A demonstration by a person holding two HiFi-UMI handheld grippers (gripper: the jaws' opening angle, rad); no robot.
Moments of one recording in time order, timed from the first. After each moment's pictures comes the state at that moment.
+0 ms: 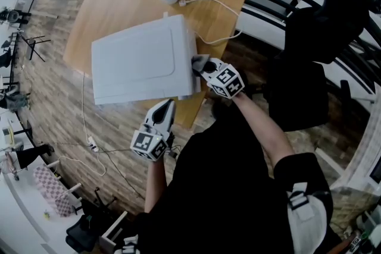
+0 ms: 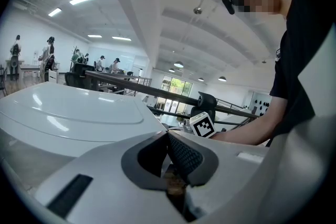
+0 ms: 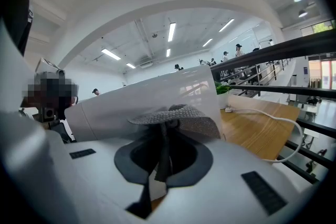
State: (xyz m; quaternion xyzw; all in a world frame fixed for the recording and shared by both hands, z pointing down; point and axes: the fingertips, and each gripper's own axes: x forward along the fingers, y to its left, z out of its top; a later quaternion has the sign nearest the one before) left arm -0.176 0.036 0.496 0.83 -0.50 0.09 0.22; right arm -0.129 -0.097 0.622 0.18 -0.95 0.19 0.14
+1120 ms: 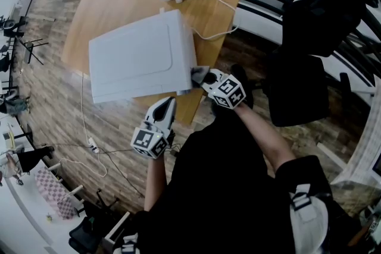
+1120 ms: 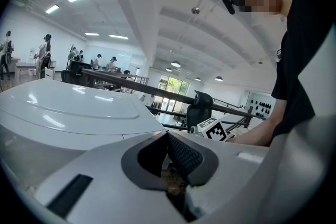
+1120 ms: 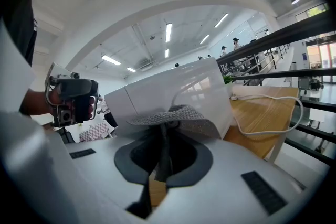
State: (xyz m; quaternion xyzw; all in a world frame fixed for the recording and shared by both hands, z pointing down) left arm -0.165 0.041 0.496 0.84 -0.49 0.08 0.23; right arm -0.120 -0.033 0.625 0.16 -0.95 0.24 0.12
